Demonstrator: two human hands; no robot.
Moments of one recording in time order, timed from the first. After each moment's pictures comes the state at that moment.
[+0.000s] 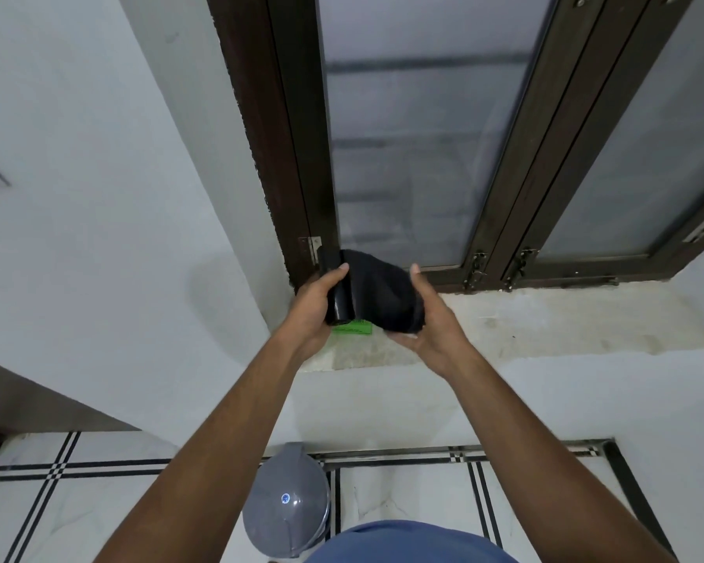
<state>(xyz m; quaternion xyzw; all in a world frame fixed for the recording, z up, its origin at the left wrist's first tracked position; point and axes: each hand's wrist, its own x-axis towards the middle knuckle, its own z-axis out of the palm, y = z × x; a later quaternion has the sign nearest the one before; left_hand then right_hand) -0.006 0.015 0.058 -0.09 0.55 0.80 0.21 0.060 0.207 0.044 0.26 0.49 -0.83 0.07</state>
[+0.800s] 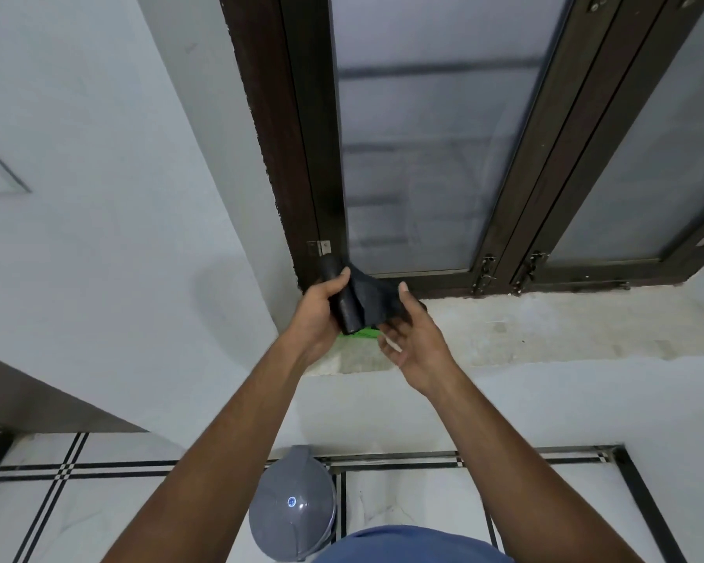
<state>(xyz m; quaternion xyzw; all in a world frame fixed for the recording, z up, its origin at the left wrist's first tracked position) -0.006 0.008 0.059 -0.09 0.52 0.82 0.22 0.063 0.166 0.034 0.28 0.43 -0.86 0.05</state>
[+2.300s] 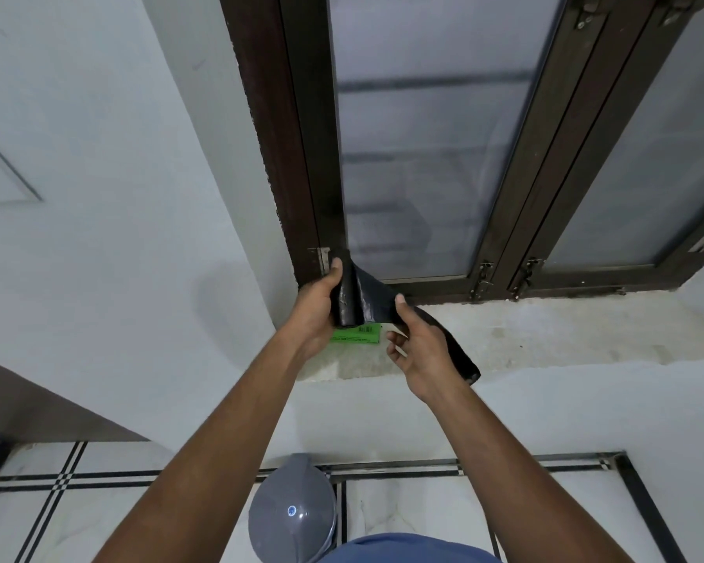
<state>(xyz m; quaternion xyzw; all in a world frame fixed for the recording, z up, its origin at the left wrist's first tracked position) -0.012 0.010 0.073 -0.11 0.57 0.79 0.19 0.065 0.167 0.031 0.34 0.45 -0.83 0.00</state>
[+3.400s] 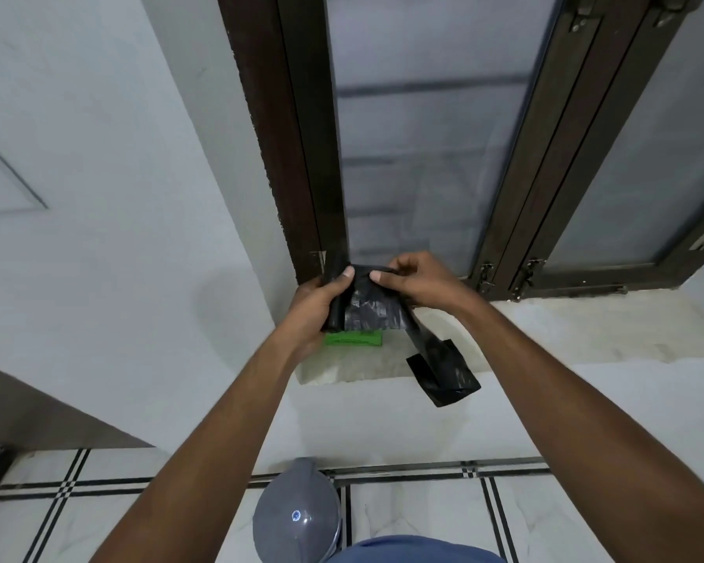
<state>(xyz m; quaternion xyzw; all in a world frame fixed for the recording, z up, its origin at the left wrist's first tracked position) -0.014 -0.004 0.078 -0.05 0.58 0.79 0.21 -0.012 0.218 0.091 0.03 0.83 -0.55 0.06</state>
